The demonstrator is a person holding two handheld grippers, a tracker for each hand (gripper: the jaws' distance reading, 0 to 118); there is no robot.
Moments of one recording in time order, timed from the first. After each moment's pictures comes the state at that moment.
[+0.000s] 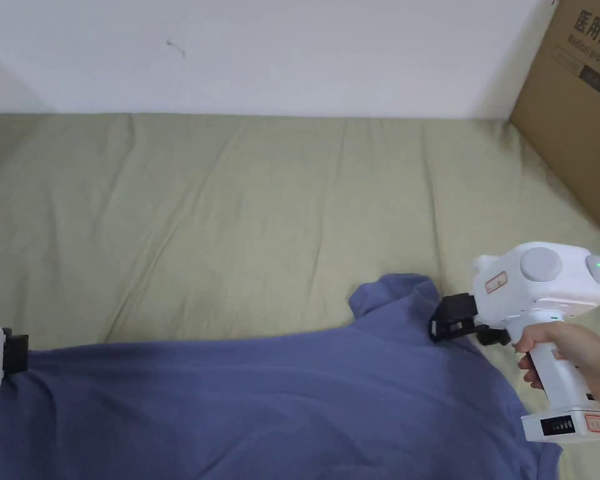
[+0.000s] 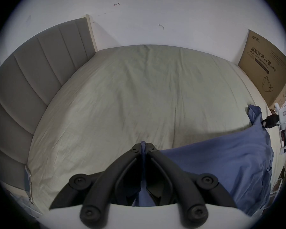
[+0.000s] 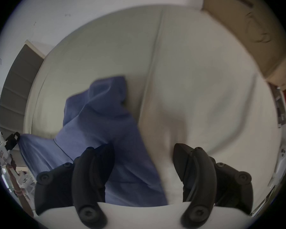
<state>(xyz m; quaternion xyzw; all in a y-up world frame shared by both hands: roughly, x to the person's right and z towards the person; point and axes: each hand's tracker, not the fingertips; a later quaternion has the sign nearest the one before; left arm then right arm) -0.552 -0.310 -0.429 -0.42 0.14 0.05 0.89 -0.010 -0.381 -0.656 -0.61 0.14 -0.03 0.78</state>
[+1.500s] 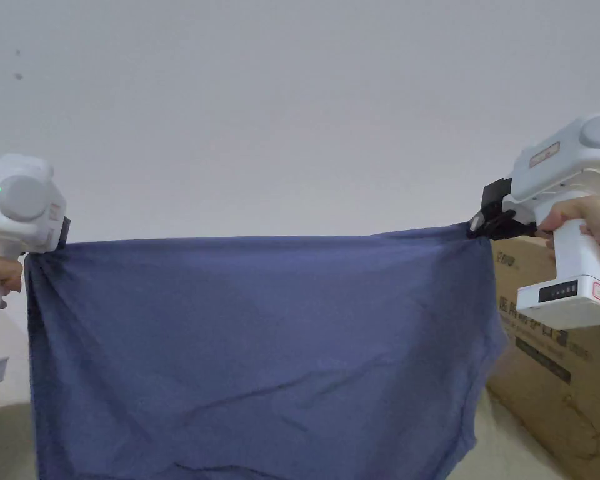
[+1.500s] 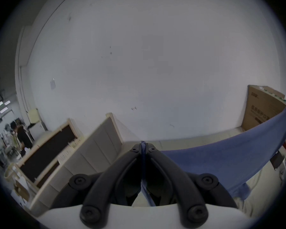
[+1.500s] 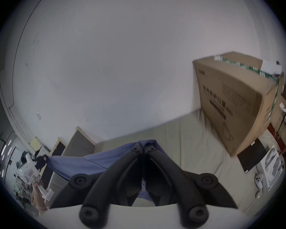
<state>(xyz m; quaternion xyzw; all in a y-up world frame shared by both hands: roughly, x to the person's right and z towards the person) -0.523 0.115 -0.514 -0.17 0.23 -0.09 0.95 0.040 0.145 -0.637 -0.26 0.14 -0.19 0.94</state>
